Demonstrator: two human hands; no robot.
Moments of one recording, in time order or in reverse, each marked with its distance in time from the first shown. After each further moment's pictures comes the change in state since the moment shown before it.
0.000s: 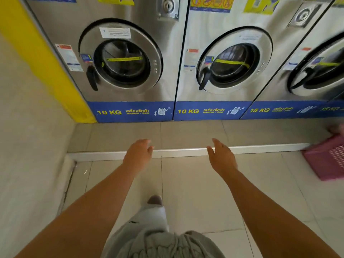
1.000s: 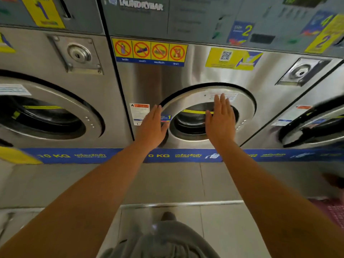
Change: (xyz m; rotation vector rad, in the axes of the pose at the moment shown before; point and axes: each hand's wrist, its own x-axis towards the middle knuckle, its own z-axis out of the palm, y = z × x) left_hand 0.450 0.332 -0.011 -0.181 0.202 0.208; right_hand 0.514 0.052 -0.205 -0.136 0.379 -0.241
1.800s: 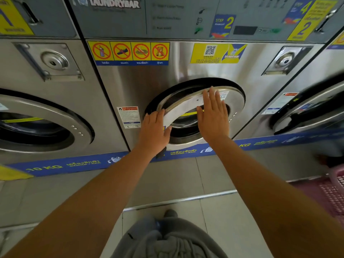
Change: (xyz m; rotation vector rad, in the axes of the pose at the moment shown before) left_hand 0.003 0.018 0.021 0.152 0.047 0.195; right_hand 0.001 0.004 -0.003 -0.071 -0.009 -0.022
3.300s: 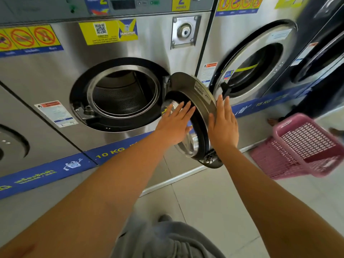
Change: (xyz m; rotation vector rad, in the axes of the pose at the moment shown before) left_hand -0.030 0.267 0.109 0.436 -0.410 0.553; right_hand -0.166 0.231 -0.064 0.139 0.173 0.397
